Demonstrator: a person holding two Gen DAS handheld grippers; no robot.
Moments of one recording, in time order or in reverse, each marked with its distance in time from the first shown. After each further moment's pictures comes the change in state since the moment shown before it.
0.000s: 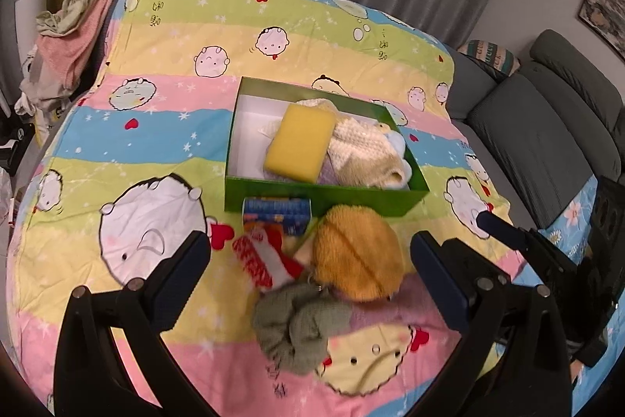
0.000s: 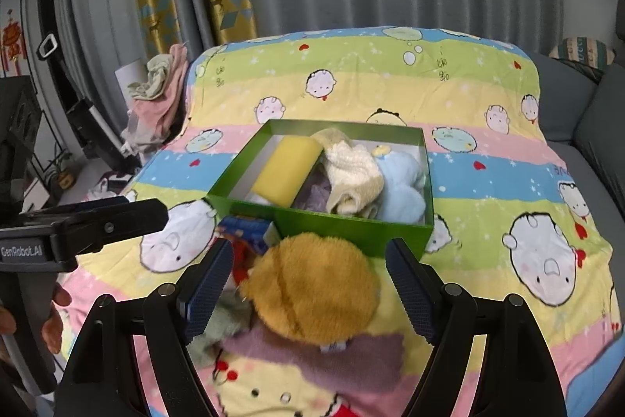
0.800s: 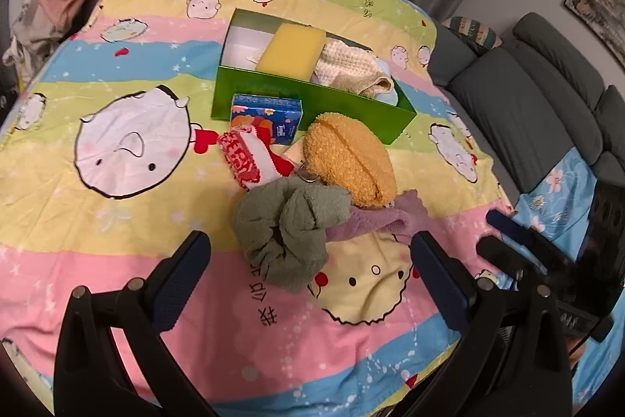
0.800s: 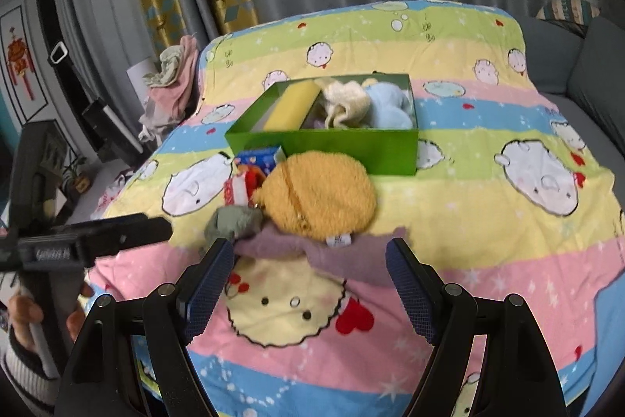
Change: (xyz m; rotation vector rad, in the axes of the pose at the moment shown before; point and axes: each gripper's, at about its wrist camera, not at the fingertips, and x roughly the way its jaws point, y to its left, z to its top) left arm 0.005 0.013 -0.089 -0.015 0.077 -0.097; right arm -0.040 -0.011 -0.089 0.075 0.019 0.068
